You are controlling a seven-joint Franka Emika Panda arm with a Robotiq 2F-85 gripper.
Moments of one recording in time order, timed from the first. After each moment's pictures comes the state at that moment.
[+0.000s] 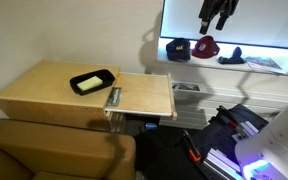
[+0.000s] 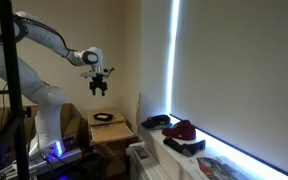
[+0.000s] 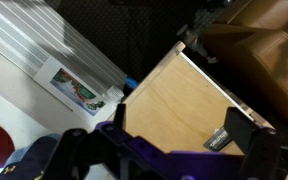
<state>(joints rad) 0.00 -0.73 -0.08 -2.69 -0.09 2.00 -0.10</state>
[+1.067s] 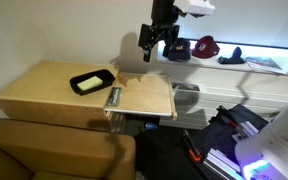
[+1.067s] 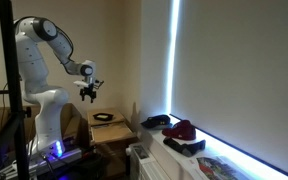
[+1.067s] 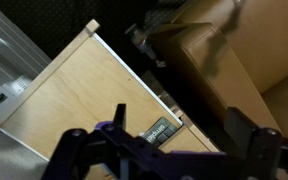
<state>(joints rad) 0.21 -0.35 0.11 -2.61 0.20 2.26 0.00</state>
